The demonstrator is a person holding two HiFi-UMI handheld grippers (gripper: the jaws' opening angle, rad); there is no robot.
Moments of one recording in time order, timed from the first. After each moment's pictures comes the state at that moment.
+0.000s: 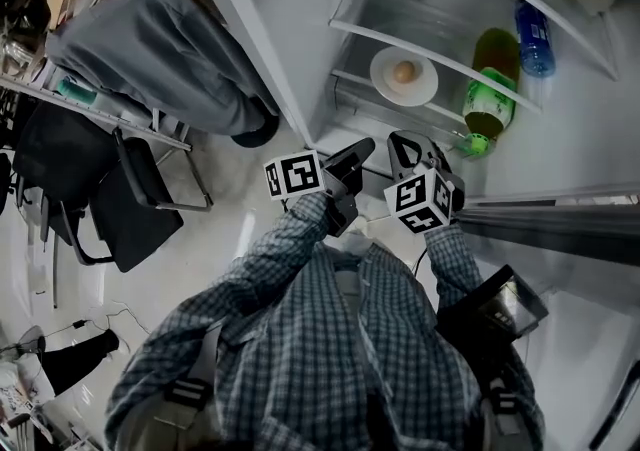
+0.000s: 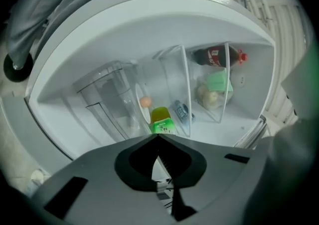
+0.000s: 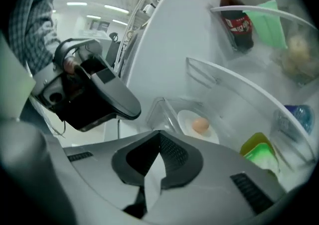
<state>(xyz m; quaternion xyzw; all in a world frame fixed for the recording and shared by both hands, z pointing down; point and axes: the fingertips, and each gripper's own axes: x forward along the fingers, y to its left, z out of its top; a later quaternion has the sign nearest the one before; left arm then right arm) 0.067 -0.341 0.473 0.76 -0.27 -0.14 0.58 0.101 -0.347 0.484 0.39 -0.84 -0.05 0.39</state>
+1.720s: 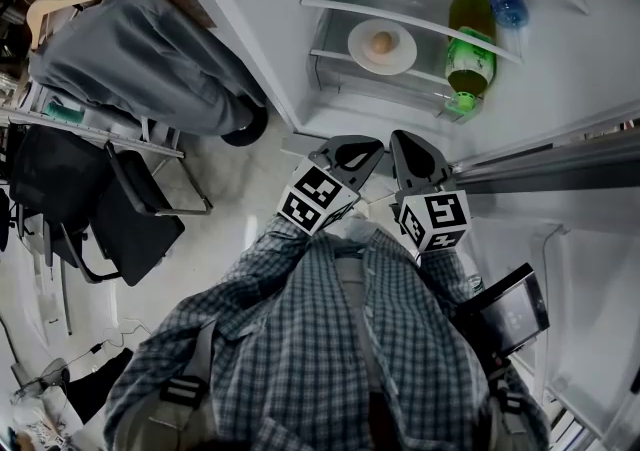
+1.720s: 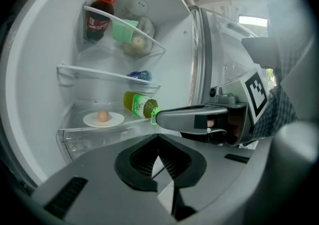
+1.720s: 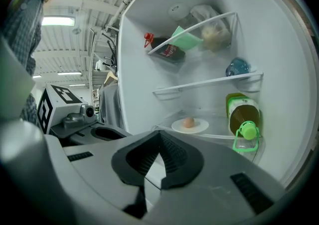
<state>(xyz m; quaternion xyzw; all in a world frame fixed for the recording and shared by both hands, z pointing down) 0.109 -0.262 0.447 0.96 -0.22 0.16 0.11 0.127 -0.276 0.427 0.53 -0.83 0.14 0.08</state>
